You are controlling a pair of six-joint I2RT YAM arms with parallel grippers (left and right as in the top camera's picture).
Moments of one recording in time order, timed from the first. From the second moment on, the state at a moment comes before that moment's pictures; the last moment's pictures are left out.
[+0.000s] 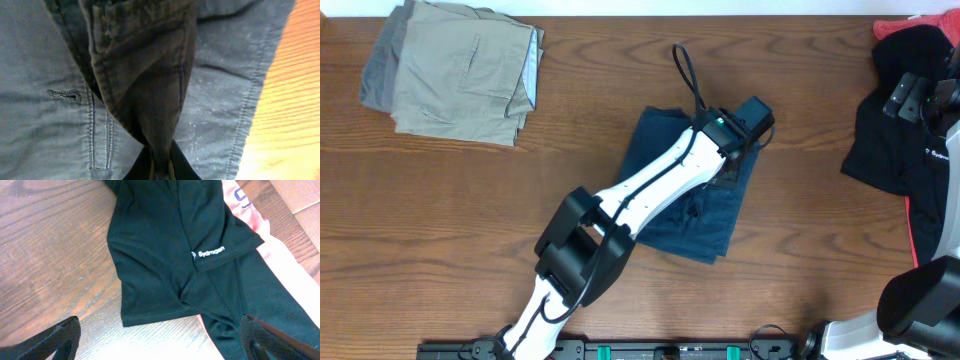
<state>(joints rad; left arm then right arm) -0.84 2.20 1.90 -1.11 -0.10 -0.59 -0.35 1.69 1.62 -0.96 0.22 0.18</state>
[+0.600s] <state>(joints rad) -0.84 2.22 1.90 -1.19 0.01 -0.59 -0.35 1.69 1.62 -0.96 0.22 0.18</state>
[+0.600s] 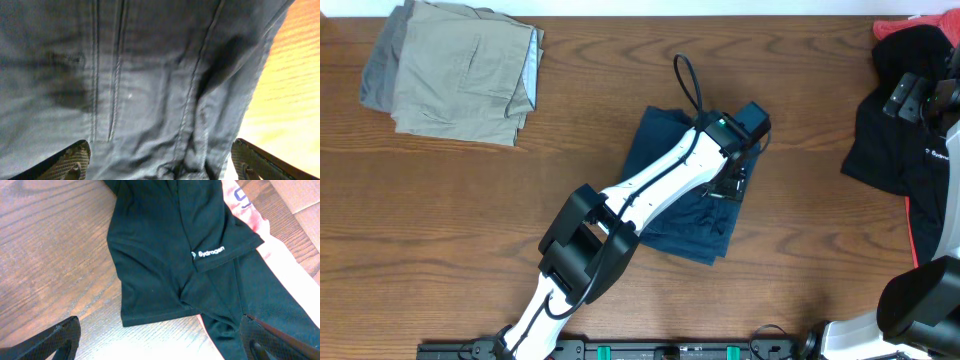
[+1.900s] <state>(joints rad) -0.86 2.18 1.63 -0.88 0.15 -0.62 -0.35 1.69 1.62 -0.96 0.22 0.18</state>
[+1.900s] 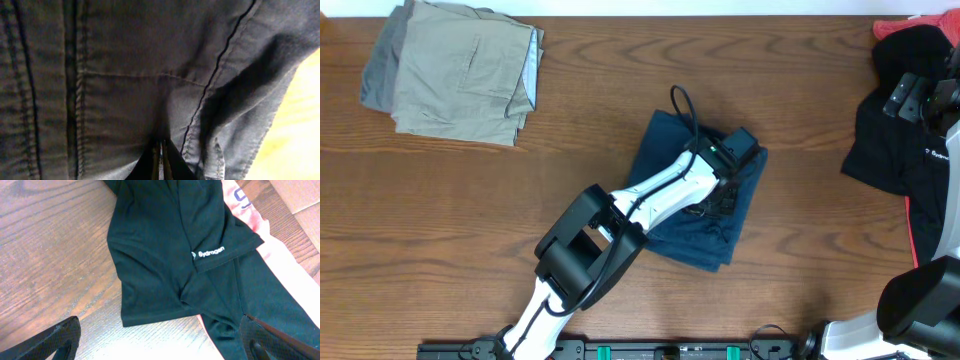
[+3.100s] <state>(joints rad) -1.00 2.05 1.50 -0.88 0.18 -0.65 -0.35 1.69 1.62 -0.96 0.22 0.18</state>
